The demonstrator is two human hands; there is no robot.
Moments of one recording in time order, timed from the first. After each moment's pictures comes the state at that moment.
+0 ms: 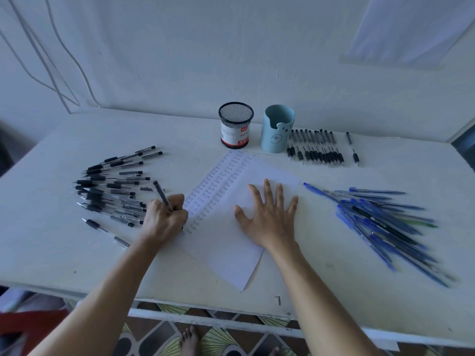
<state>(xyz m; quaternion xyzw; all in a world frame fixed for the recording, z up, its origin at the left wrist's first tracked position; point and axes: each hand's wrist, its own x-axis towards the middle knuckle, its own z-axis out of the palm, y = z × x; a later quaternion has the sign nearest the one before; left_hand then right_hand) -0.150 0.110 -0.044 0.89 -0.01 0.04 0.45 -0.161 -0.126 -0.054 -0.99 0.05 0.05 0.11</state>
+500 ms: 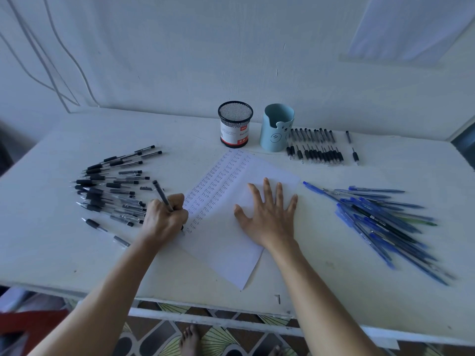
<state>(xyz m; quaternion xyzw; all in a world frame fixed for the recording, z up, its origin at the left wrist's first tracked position) -0.154 0.108 -0.043 0.89 -0.02 0.05 0.45 -0.161 -0.126 -0.053 -0.99 0.05 0.06 0.11</state>
